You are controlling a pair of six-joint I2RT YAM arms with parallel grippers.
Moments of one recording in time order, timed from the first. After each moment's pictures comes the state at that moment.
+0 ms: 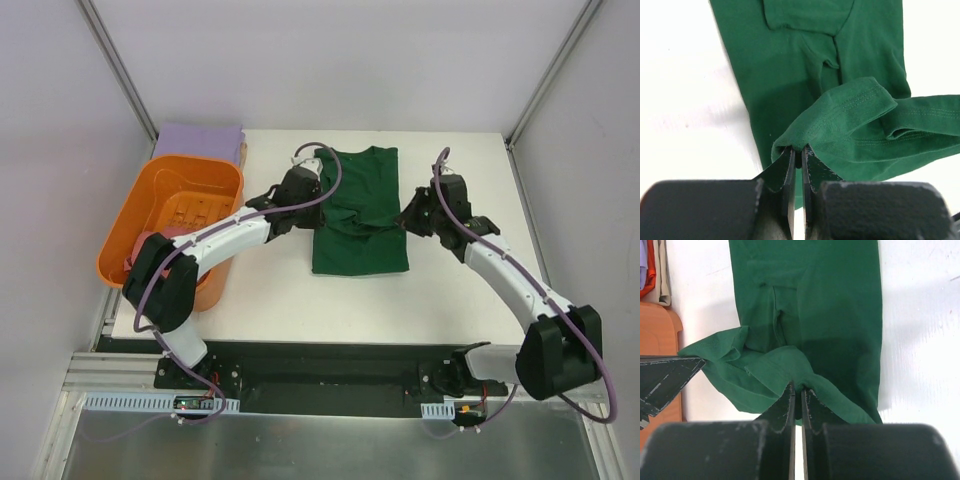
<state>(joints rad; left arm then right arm) -0.66 1.66 1.20 -0.26 -0.05 -0.53 0.35 1.26 0.94 -0.36 -0.06 0.63</state>
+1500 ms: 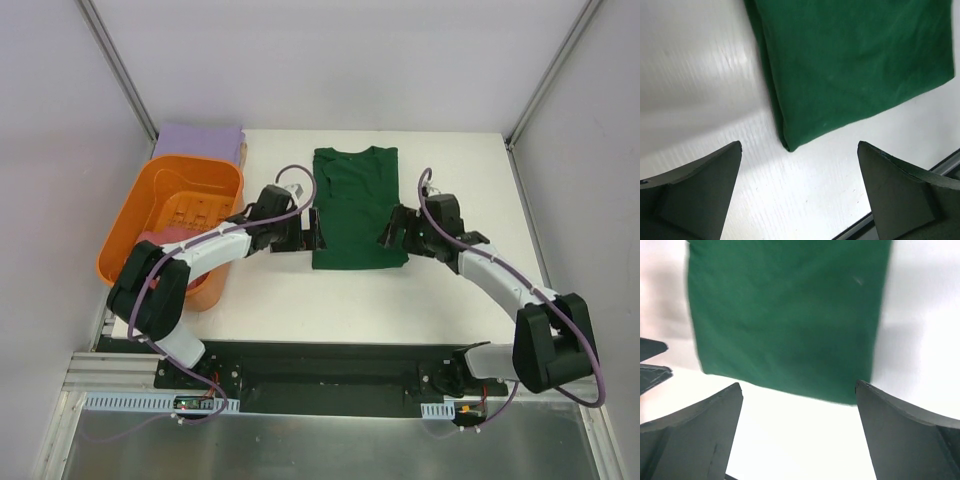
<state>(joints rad) -0.53 1.60 0.99 -0.20 0.23 -0.56 0.33 1.34 0.83 -0.24 -0.18 0.48</state>
